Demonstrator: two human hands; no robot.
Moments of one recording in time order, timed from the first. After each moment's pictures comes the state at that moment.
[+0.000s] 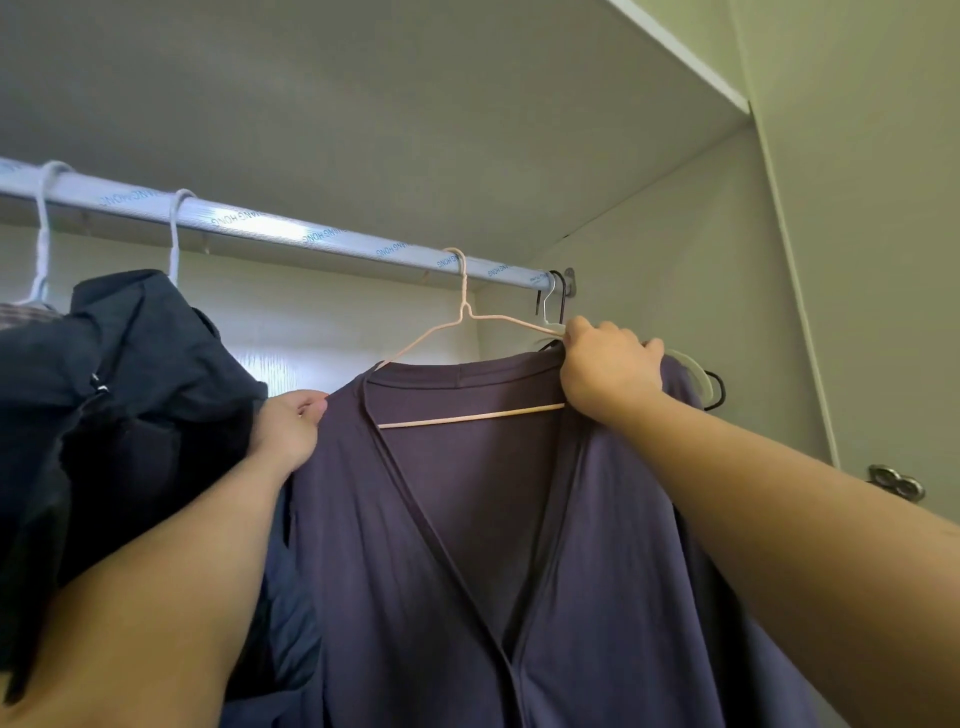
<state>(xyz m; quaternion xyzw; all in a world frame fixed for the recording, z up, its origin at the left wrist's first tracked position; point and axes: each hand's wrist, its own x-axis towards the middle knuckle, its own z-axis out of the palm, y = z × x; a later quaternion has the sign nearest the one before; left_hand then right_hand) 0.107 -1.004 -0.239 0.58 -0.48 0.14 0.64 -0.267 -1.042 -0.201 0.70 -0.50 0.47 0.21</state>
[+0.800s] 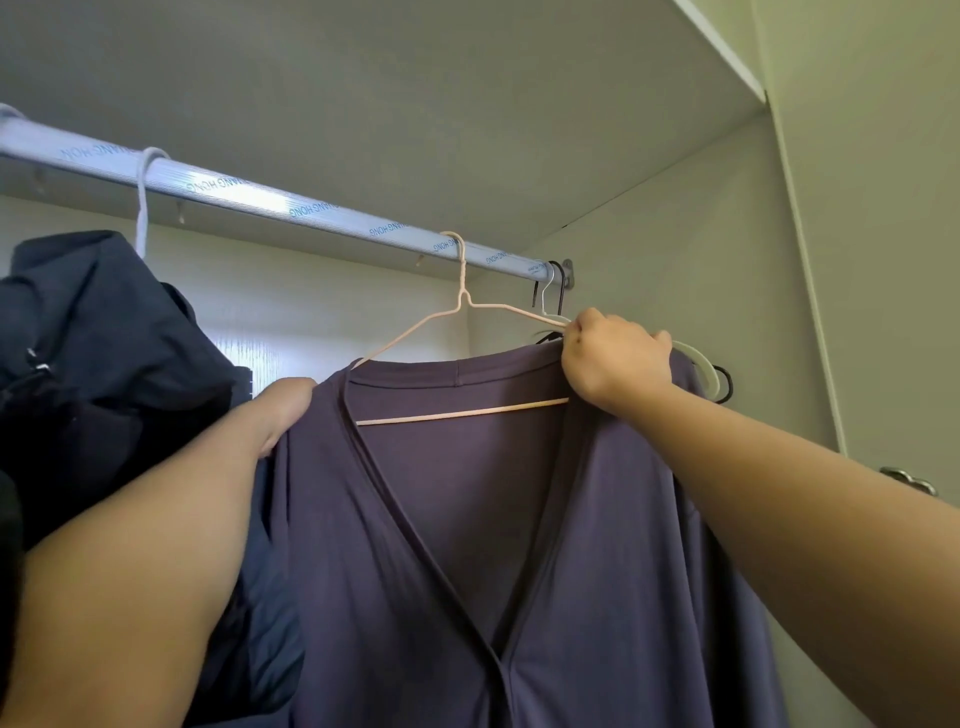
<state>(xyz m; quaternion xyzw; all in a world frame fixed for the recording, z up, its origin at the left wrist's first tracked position) 0.111 -1.020 -0.206 0.67 -0.45 -0.10 0.59 -0.269 -1.060 -0.197 0.68 -0.49 0.50 0.20</state>
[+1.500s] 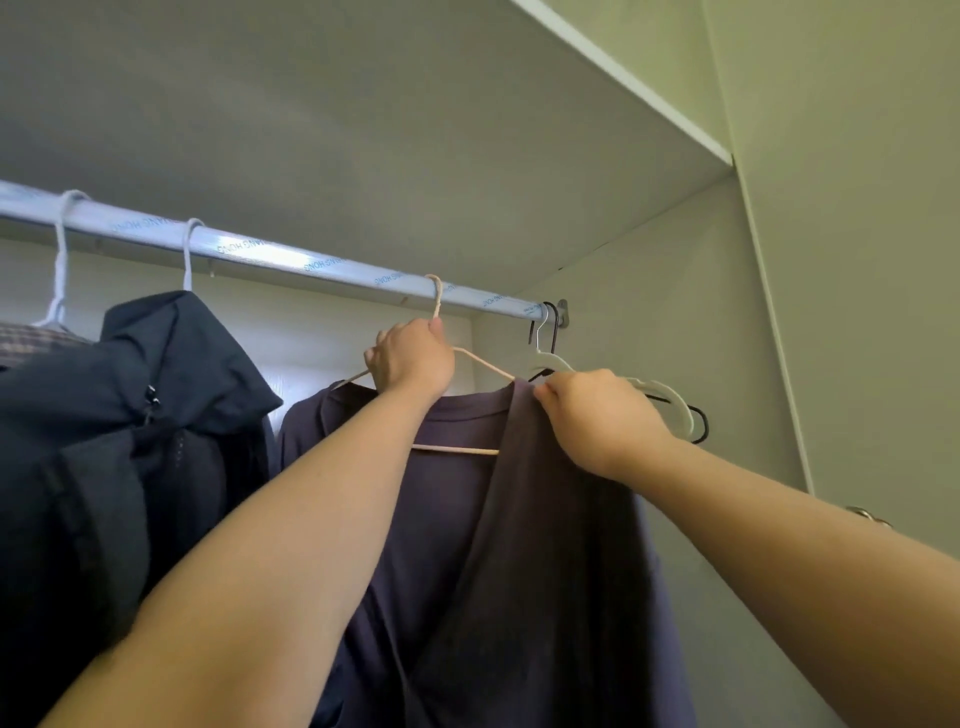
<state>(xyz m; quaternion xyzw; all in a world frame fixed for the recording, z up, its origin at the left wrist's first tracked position) -0.069 -1.024 -0.144 0.63 -0.45 0.34 0.53 -0.287 -1.004 -0.216 0.78 -0.39 0.44 0.22</state>
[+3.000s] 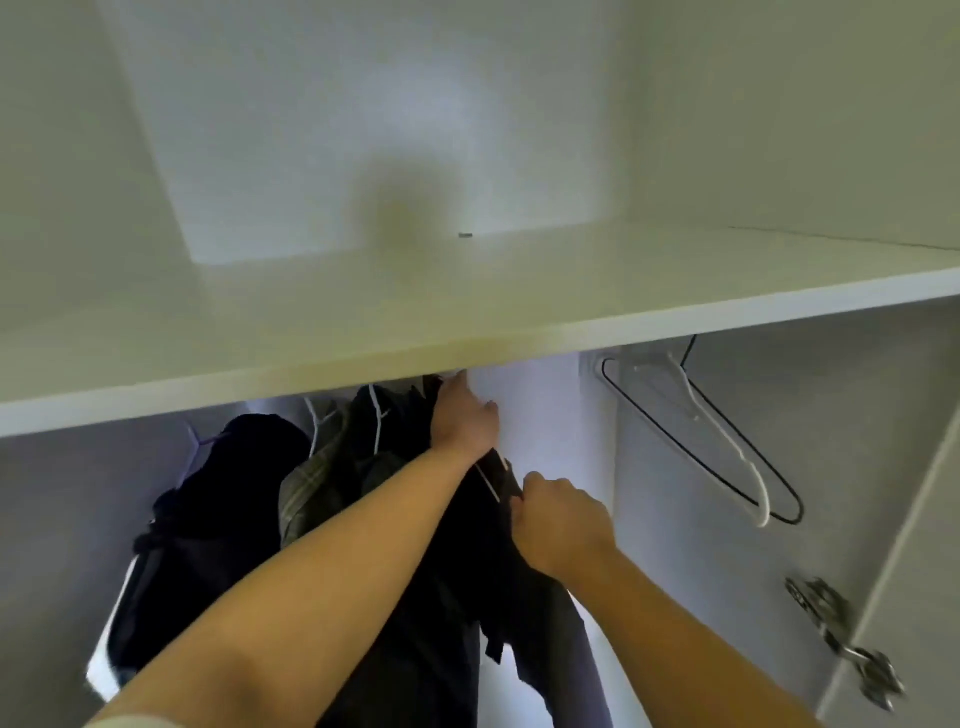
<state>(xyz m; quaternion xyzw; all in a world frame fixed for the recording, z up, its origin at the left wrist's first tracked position) -0.073 -0.887 -0.090 0.82 -0.35 -0.02 0.46 -0.230 -0.905 -0.154 0.93 -0.32 0.16 -0.11</state>
